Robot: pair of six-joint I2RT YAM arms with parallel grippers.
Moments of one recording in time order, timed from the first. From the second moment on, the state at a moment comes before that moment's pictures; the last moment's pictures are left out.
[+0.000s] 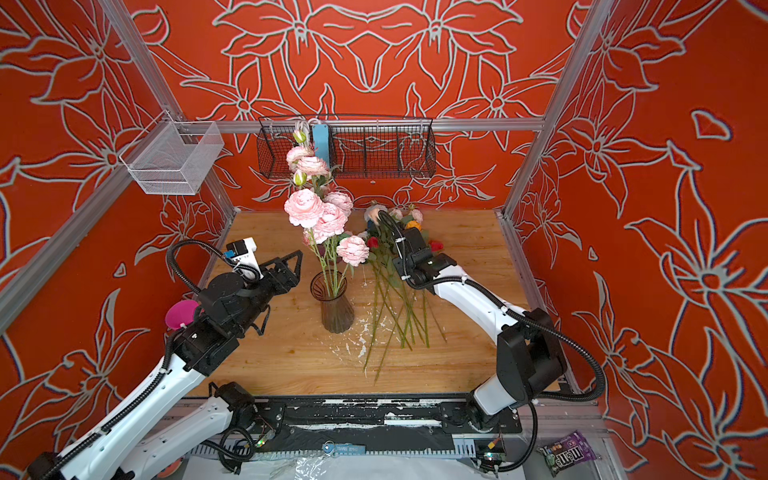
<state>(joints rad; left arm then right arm) -0.48 0.76 0.76 -0.13 -0.21 -0.64 0.53 1.53 1.19 -0.45 0.33 -0.01</state>
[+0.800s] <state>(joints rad) -0.57 0.75 1.05 -0.32 0.01 -0.42 0.42 1.34 0.82 -0.63 0.24 0.30</state>
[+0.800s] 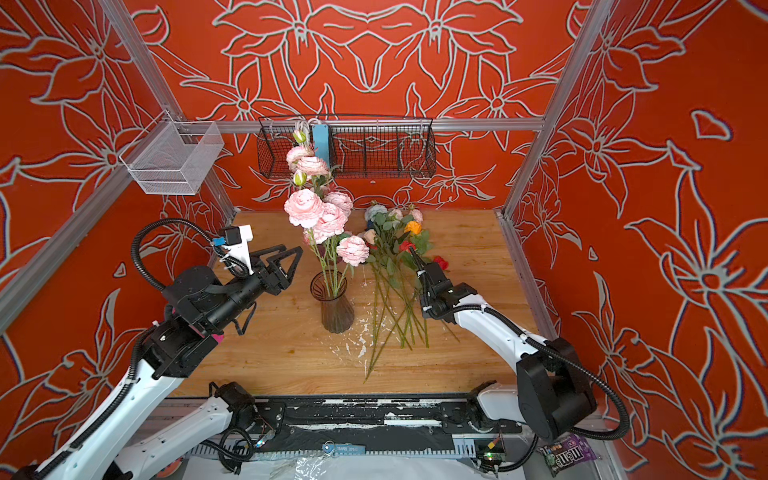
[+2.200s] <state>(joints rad) -1.64 1.63 1.16 -0.85 -0.77 -0.95 0.35 1.34 0.79 -0.52 0.01 0.33</state>
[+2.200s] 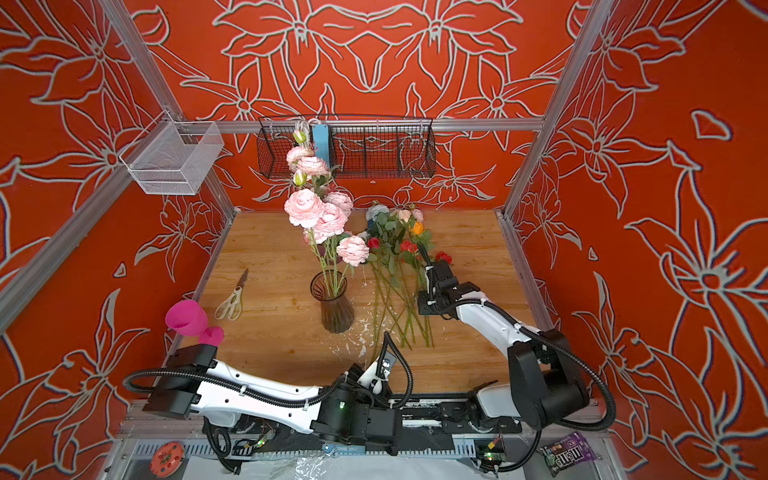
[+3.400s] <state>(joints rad) -1.30 1.60 1.15 -0.31 -0.61 -0.47 0.35 0.84 0.82 -0.70 -0.02 0.37</state>
